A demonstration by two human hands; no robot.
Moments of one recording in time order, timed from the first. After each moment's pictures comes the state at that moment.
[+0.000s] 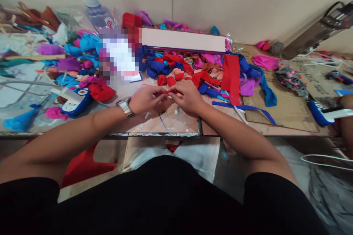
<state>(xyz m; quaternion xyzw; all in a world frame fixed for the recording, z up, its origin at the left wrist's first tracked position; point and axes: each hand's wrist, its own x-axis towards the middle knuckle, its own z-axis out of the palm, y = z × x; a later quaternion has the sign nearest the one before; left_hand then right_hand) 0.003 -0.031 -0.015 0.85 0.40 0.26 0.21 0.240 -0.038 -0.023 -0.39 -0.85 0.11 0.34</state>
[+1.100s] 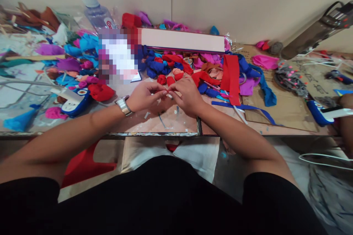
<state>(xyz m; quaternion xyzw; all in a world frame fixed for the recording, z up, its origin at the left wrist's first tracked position) 0.004 -0.025 -0.015 0.80 0.36 0.33 0.34 0.240 -0.040 -0.017 -0.38 -0.86 0.07 0.35</state>
